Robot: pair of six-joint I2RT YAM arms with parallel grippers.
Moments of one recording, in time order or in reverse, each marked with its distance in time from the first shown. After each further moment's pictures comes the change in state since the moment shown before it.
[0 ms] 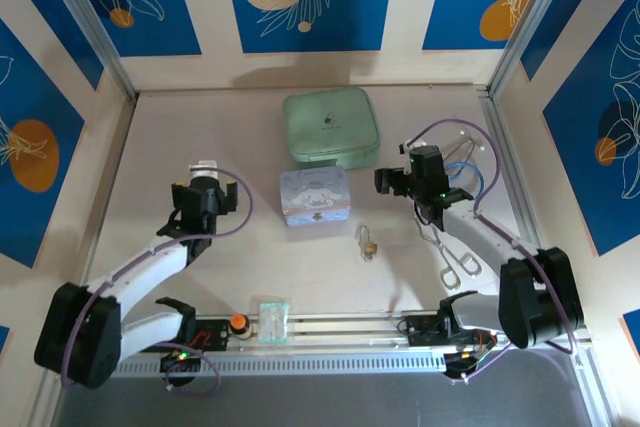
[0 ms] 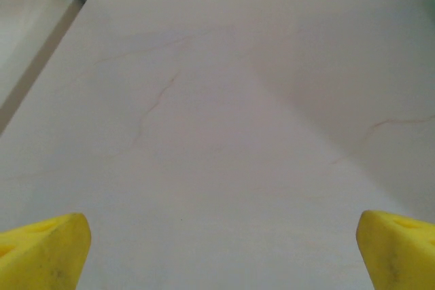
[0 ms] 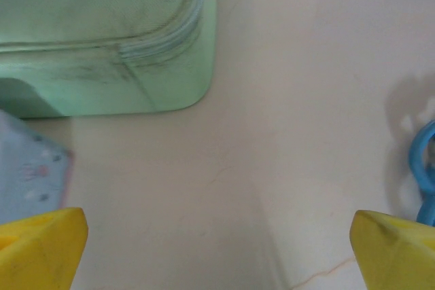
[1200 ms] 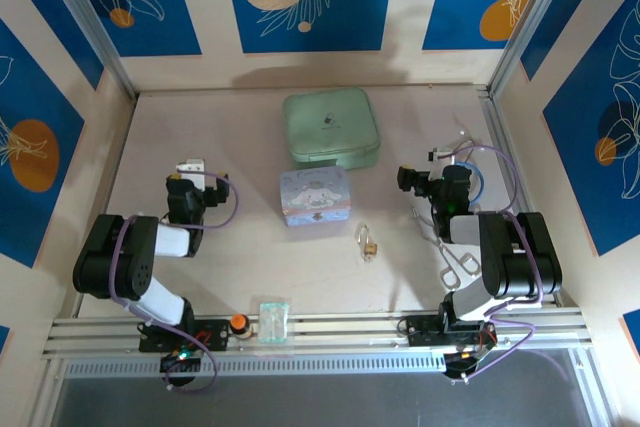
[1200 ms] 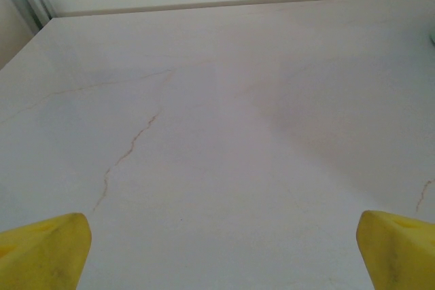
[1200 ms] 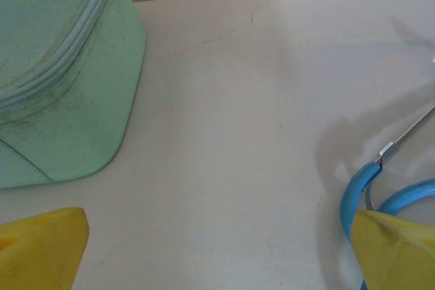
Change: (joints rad) left arm 0.280 0.437 -0.118 0.781 0.389 0.103; right arm -0.264 0.229 -0.276 0.789 -0.202 -0.039
